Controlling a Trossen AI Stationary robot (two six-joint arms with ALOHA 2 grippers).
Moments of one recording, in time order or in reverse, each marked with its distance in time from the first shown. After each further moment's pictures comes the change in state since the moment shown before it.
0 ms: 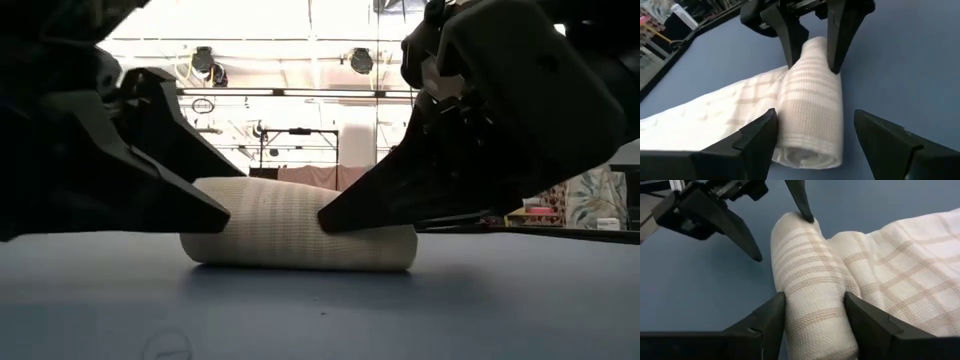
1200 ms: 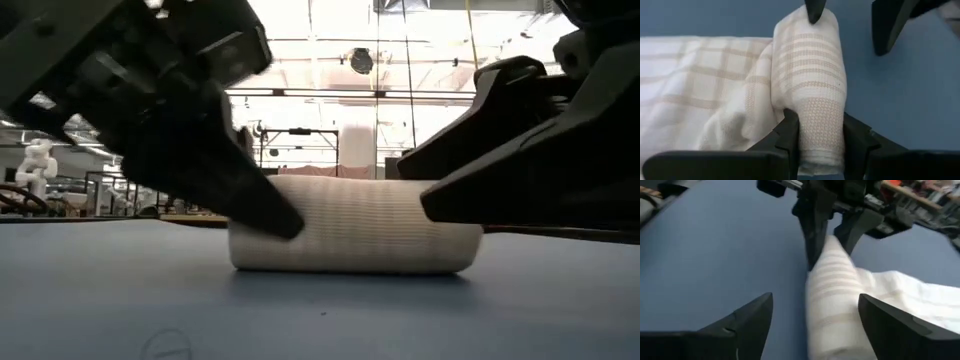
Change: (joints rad) left arm 0.210 -0.010 0.002 -0.051 0.573 -0.259; right arm 0.167 -0.062 -0.005 0.019 0.227 -0.437
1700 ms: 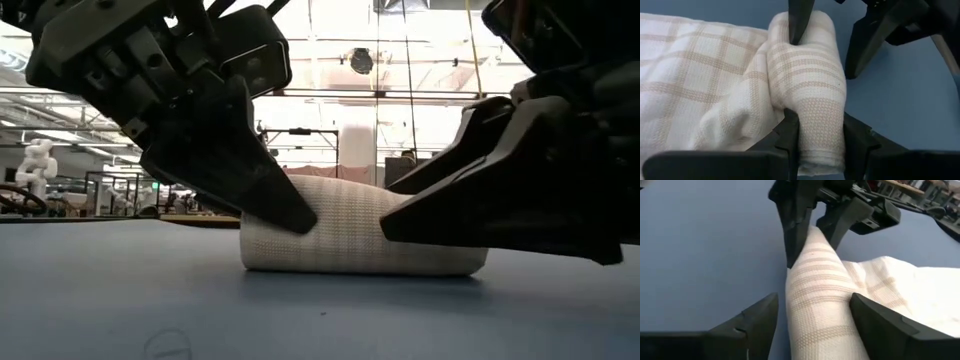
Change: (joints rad) left arm 0.058 -0.003 -0.001 0.006 0.148 -0.089; right arm -0.042 0.055 0.004 0.010 0.020 0.127
